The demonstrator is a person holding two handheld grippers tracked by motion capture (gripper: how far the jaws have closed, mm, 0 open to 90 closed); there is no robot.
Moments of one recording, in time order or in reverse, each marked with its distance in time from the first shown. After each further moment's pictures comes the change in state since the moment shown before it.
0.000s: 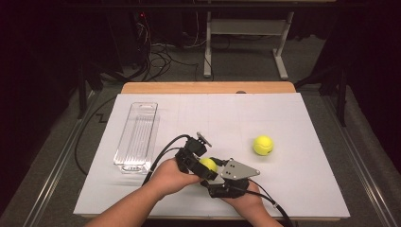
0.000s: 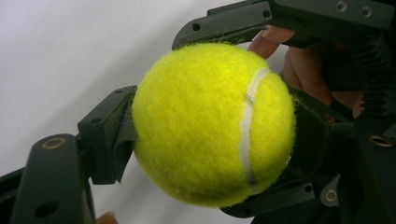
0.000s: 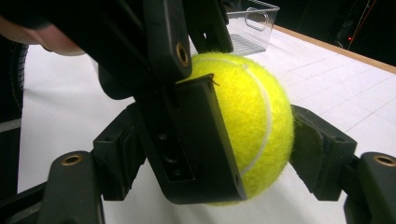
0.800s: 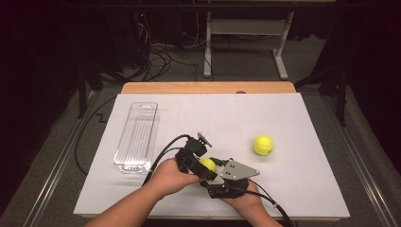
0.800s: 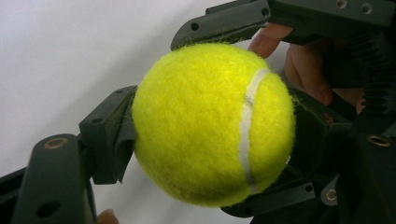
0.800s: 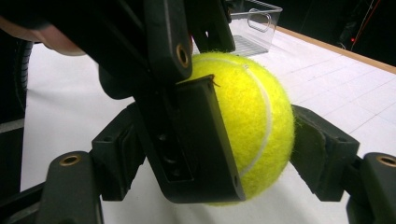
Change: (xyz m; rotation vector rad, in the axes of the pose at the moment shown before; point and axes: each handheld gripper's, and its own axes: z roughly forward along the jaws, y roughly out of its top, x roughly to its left) left arm -0.002 0.000 -0.001 0.010 0.013 0.004; right arm 0.000 0.000 0.001 -0.004 0.009 0.000
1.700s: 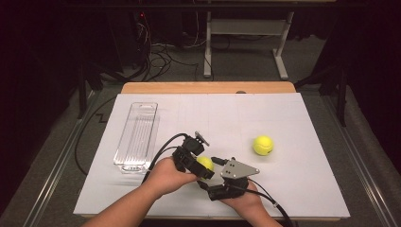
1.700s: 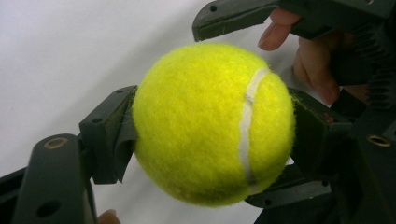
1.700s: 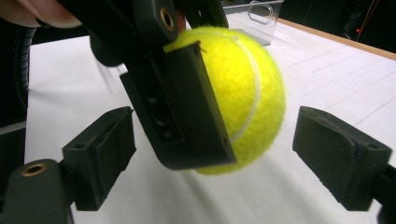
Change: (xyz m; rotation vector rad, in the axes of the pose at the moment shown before) left arm 0.004 -0.003 -0.008 0.003 0.036 -0.008; right arm -0.002 -0.002 0.002 0.016 0.011 0.030
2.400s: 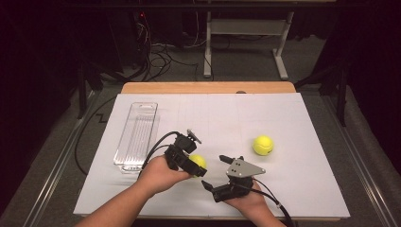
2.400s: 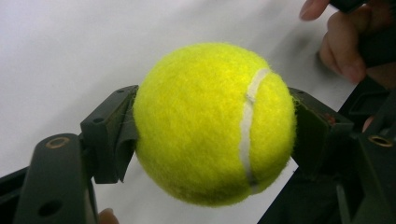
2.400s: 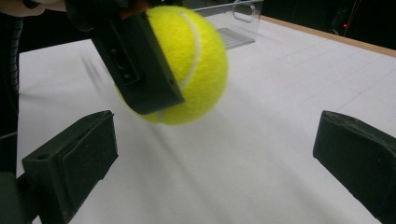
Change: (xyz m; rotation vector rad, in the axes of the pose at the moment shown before) left arm 0.013 -0.010 -0.013 -0.001 0.032 -0.029; right arm -0.008 -0.004 -0.011 -0.010 -0.035 0.041
